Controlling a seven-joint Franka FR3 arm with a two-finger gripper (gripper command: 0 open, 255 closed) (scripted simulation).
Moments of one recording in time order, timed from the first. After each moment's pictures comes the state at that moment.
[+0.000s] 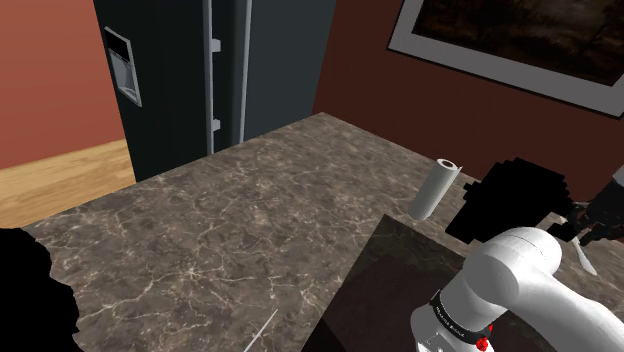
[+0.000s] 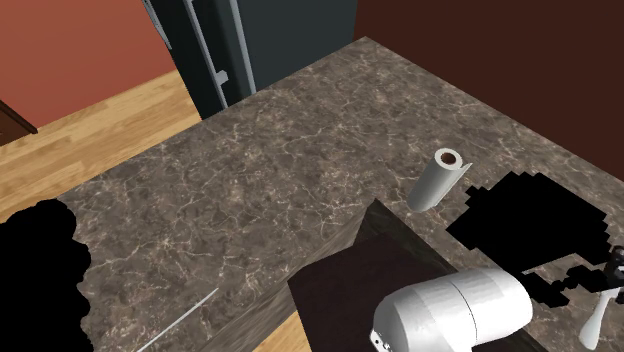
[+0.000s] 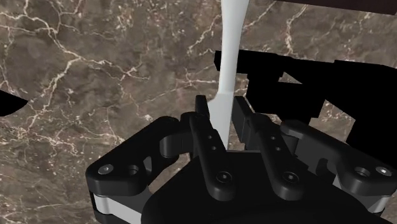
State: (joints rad) arm -0.18 -1.74 -0.75 -2.49 -0.97 0.95 0.49
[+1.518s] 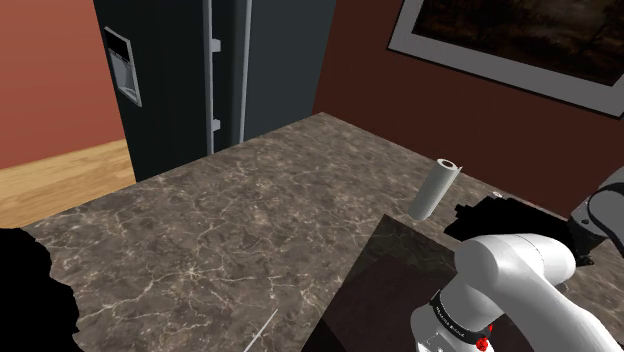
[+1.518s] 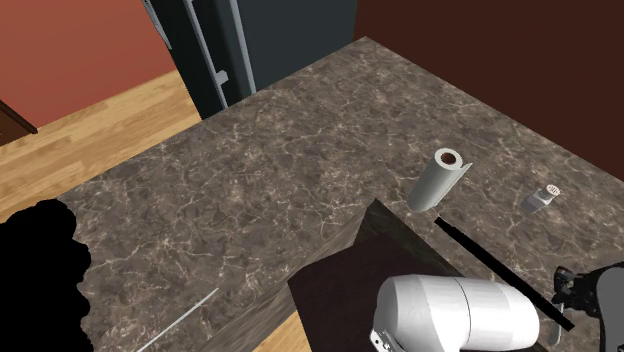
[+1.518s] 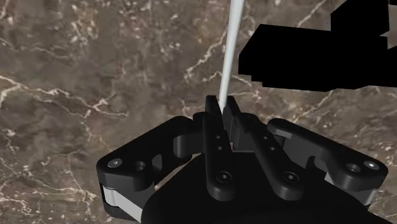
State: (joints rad) arm -0.48 -1.78 -1.07 -2.75 -1.19 1.18 0.35
